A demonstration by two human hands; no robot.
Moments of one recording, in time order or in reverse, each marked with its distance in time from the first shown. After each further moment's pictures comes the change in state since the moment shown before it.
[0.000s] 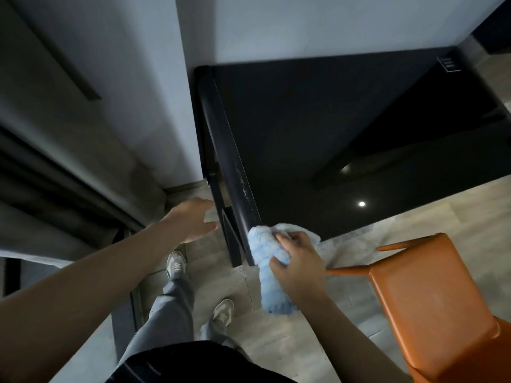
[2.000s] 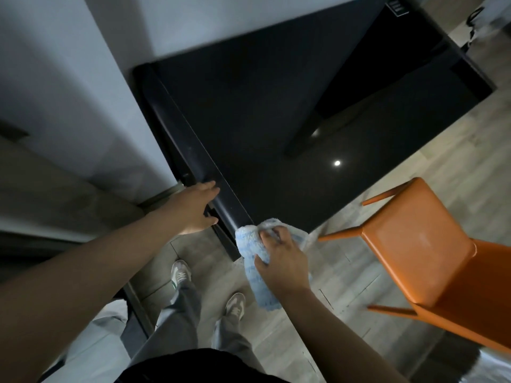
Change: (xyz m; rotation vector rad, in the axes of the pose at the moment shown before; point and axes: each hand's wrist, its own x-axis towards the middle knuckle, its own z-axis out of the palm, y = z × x) left_hand 0.075 0.004 -0.036 0.191 -0.118 0.349; right_hand 0.023 -0.037 0.038 -0.136 -0.063 0.236
